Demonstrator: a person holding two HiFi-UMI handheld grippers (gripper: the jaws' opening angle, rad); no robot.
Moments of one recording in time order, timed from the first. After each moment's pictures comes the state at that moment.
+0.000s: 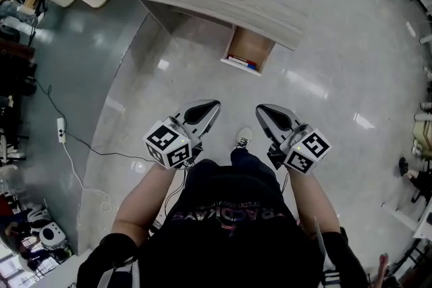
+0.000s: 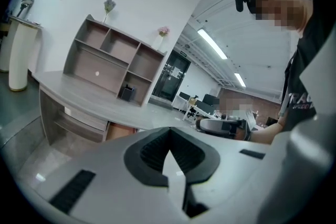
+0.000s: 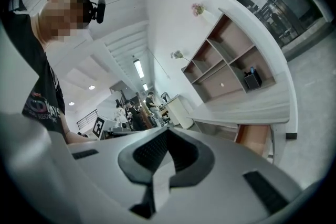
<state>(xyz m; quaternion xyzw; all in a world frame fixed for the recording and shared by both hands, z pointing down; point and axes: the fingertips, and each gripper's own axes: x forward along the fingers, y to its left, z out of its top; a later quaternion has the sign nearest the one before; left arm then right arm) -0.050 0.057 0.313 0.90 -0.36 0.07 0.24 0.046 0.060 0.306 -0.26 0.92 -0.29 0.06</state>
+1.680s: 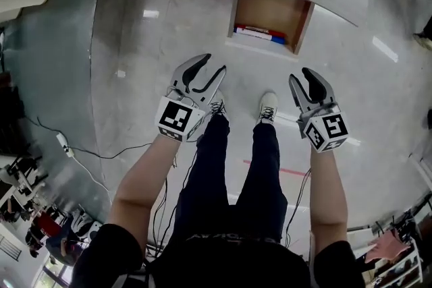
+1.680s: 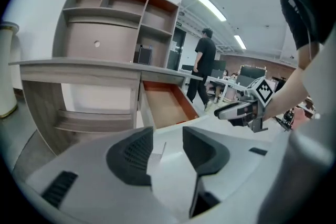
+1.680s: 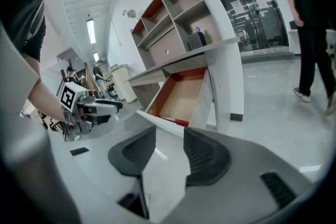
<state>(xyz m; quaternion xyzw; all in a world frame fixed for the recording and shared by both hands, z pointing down) -0.115 -0.063 0.533 0.90 -0.33 0.22 0.16 0.072 -0.019 0.565 -0.47 0.82 -0.31 -0.13</state>
